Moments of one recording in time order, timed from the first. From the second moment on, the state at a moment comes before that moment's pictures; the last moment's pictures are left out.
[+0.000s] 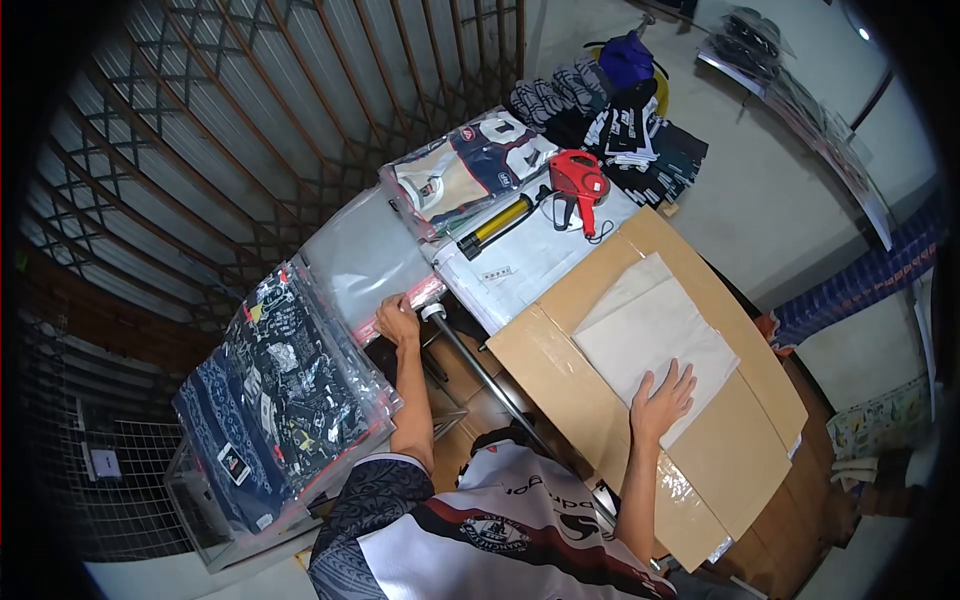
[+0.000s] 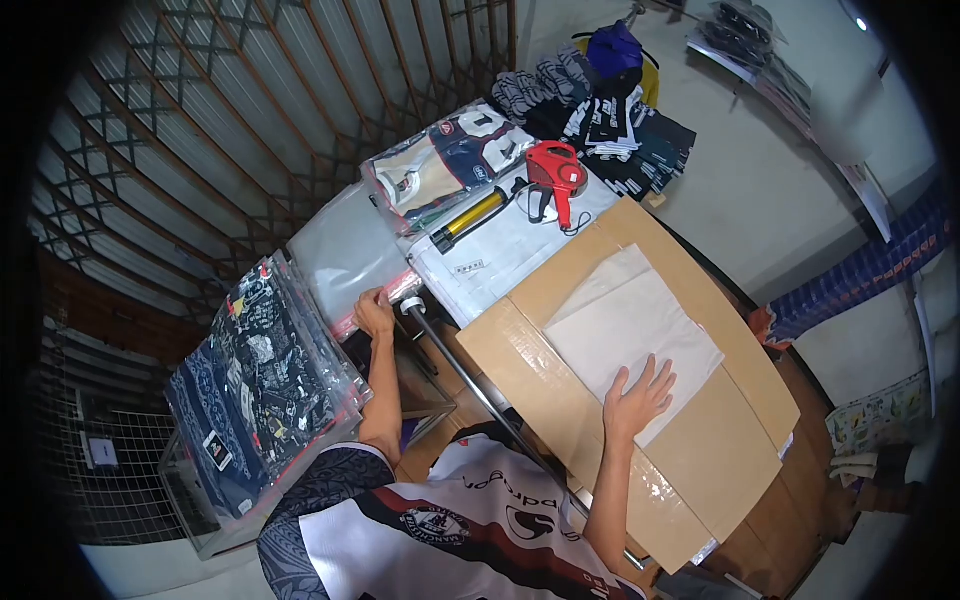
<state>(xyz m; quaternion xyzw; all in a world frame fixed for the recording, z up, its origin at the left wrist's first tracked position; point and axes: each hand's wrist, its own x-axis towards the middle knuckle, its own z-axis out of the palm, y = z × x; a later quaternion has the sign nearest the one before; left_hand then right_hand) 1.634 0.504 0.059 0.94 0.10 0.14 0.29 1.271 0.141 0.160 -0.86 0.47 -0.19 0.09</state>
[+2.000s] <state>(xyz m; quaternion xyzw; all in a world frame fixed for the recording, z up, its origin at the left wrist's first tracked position) 1.538 0.348 0.218 0.75 -0.20 0.02 0.63 1.241 0.136 0.176 -0.84 0.42 -0.26 0.23</state>
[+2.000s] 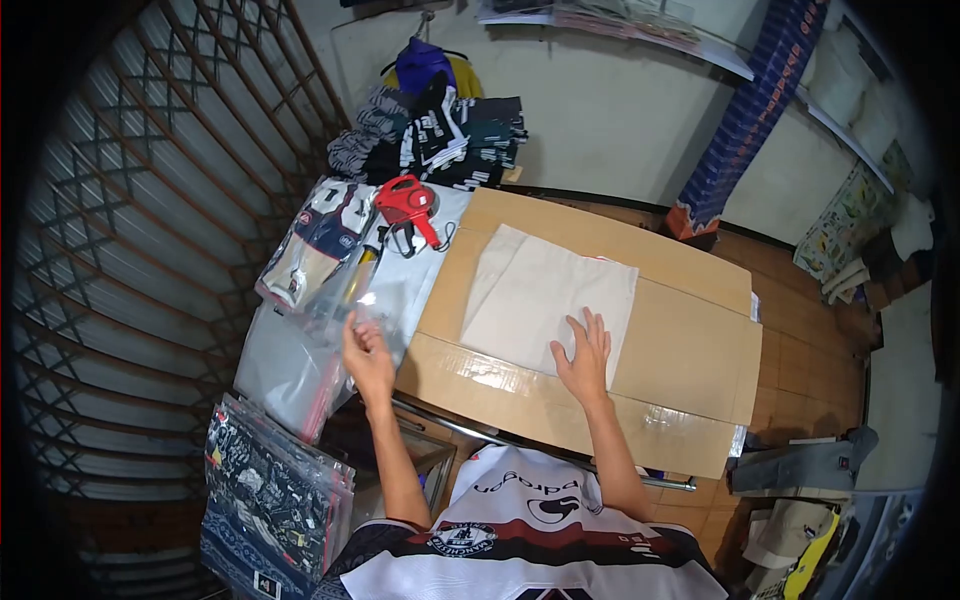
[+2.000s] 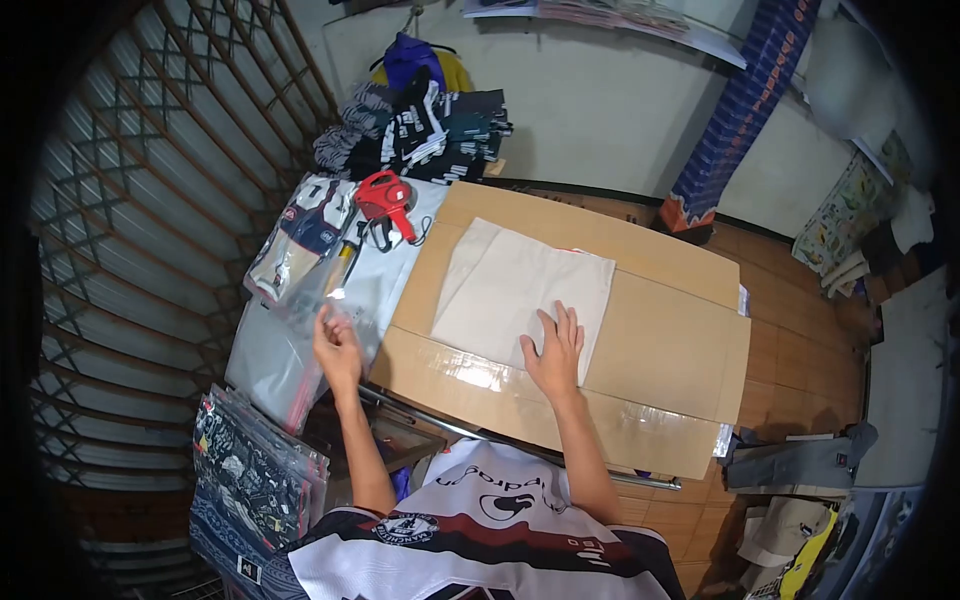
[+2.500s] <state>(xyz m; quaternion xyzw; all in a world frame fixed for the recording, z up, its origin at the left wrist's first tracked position) 1.291 0.214 0.253 0.77 -0.44 -0.18 0.43 1.042 0.129 0.195 -0.66 0.46 -0.30 0.51</state>
